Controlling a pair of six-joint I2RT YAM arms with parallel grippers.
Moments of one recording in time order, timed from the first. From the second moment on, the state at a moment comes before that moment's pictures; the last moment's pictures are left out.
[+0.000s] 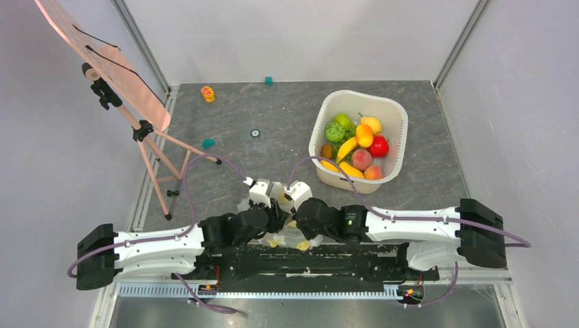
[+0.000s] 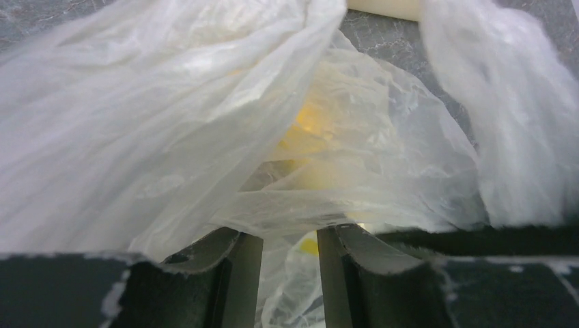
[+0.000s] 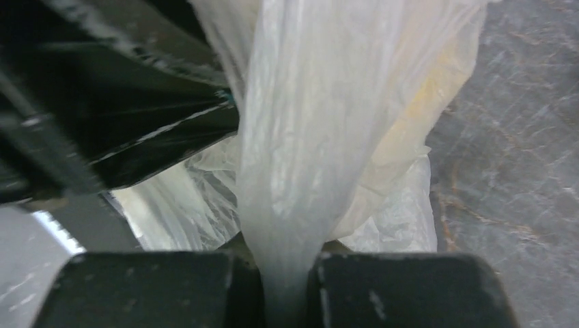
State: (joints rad) left arm -1.23 0.88 0.37 -0.05 -0.51 -0.78; right arm 1.31 1.32 0.79 -0.28 0.30 0.45
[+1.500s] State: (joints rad) left arm -1.22 0.80 0.27 -0.14 -0.60 -0.99; right arm 1.10 1.28 0.69 -0.26 0.46 0.44
